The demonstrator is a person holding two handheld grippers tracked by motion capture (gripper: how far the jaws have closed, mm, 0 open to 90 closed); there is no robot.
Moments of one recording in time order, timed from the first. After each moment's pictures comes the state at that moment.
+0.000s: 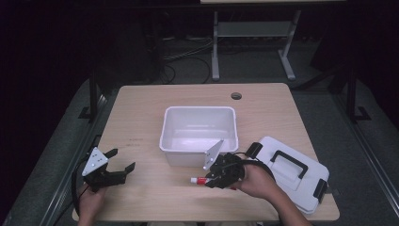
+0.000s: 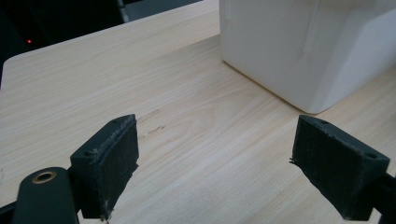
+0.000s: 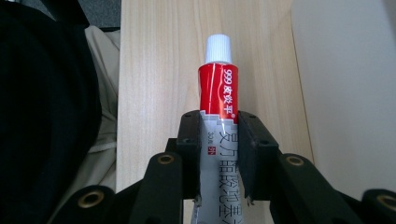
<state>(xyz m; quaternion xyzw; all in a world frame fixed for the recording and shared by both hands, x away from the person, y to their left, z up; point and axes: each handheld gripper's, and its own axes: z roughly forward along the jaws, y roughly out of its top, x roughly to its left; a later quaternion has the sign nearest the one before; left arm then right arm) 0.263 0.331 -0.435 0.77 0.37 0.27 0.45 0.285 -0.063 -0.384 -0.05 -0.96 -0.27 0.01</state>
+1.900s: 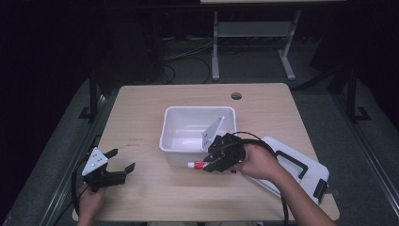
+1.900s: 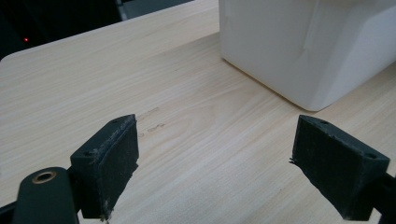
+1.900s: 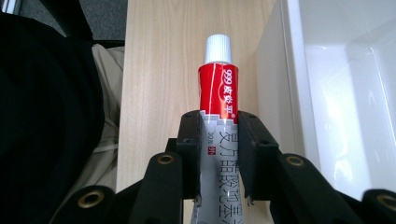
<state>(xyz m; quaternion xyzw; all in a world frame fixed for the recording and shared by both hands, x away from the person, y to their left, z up) 0.264 0.333 -0.436 0.77 0.37 0.27 0.45 0.303 -0.059 -0.322 -0.03 -0.96 -0.27 0.00</state>
